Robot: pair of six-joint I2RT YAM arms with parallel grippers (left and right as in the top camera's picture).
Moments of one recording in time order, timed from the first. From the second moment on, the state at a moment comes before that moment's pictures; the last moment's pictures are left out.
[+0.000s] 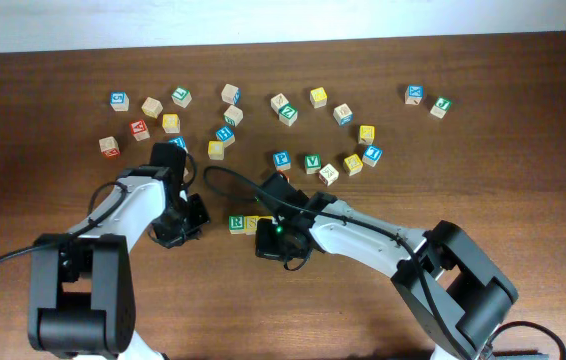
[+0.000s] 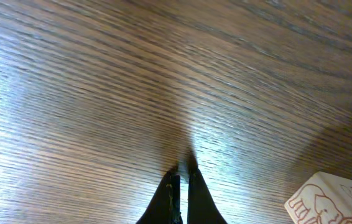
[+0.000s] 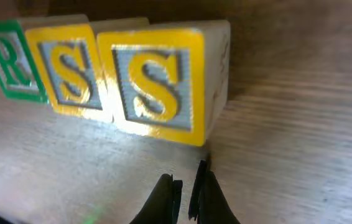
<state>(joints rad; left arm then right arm) -0.08 1.80 1.02 -0.80 0.12 -0.50 0.76 1.89 1.12 -0.50 -0.31 0.88</state>
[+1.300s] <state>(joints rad) -0.11 1.80 1.02 -0.79 0.15 -0.43 0.51 1.78 1.13 -0.60 -0.30 0.66</state>
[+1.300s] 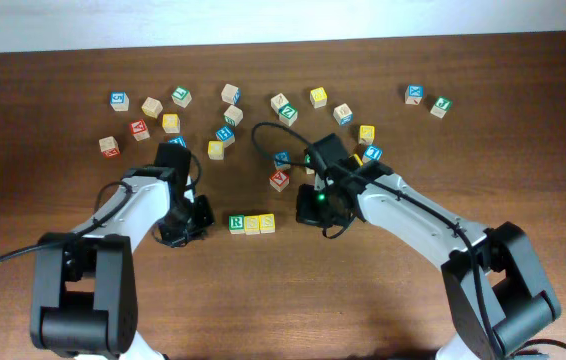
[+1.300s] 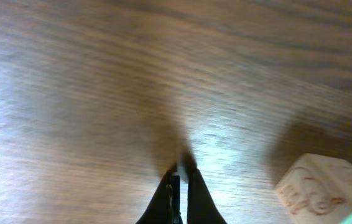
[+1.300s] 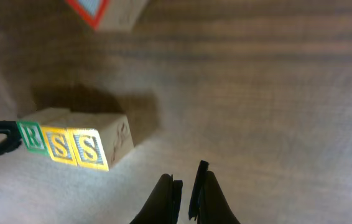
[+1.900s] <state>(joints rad) -0.24 1.81 1.02 -0.67 0.21 -0.38 0.60 1.88 1.13 -0.44 -0.34 0.71</state>
